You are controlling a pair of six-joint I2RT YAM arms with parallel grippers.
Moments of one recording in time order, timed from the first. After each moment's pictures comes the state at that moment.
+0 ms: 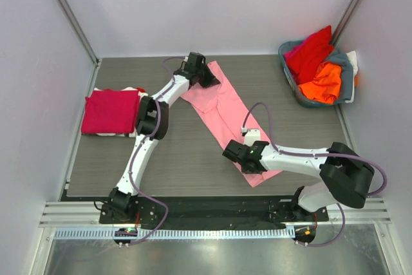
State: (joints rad) left arm -0.42 2.73 2.40 -0.34 0.28 -0.95; right arm 0.98 1.43 0.72 -0.71 0.51 0.96
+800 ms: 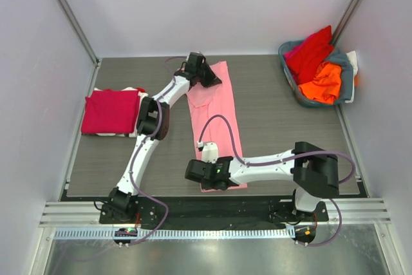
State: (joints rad) left arm -0.41 2.75 2.42 -0.32 0.31 -0.93; right arm 1.34 1.70 1.01 -0.54 0.40 1.09
